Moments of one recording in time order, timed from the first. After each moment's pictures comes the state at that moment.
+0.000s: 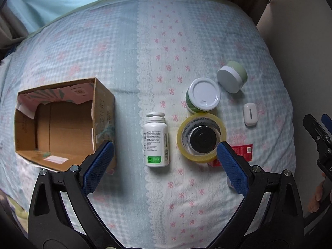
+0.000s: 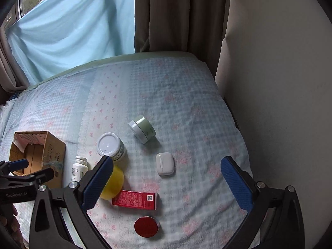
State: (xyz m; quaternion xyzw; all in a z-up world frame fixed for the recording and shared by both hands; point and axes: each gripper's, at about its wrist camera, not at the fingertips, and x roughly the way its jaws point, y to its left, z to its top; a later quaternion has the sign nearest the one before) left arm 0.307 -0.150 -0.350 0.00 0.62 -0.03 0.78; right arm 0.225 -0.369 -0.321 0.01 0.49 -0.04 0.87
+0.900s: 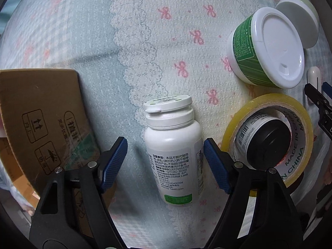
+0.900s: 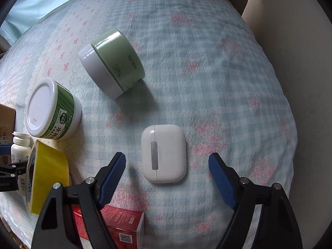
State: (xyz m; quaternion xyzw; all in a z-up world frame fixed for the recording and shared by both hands) left arm 0.362 -0.147 -0.506 0.08 0.76 -0.04 0.65; right arm 0.306 -0.371 -0.498 -0.02 0.63 -0.03 0.77
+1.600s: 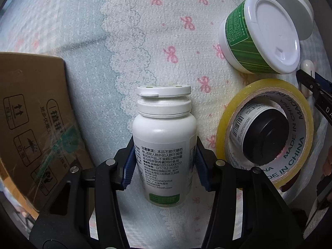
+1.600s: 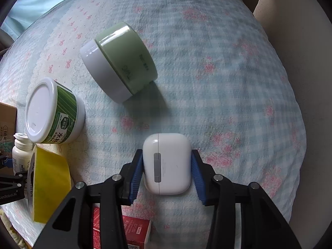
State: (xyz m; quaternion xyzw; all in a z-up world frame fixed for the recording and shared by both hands) left arm 0.329 -0.144 -0.535 0.05 0.76 -0.07 0.65; right arm 0.323 -0.361 -0.510 -0.02 0.64 0.00 0.77
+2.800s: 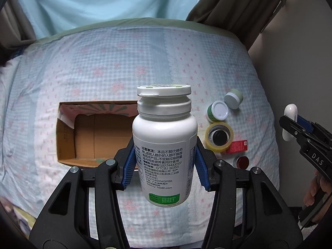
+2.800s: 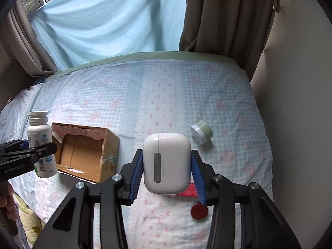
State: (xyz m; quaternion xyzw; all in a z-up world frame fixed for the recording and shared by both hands) left arm 0.259 0.024 -0.213 -0.04 0.58 -0.08 0.81; right arm 0.226 -0.214 -0.211 0.01 0.52 0.05 0.85
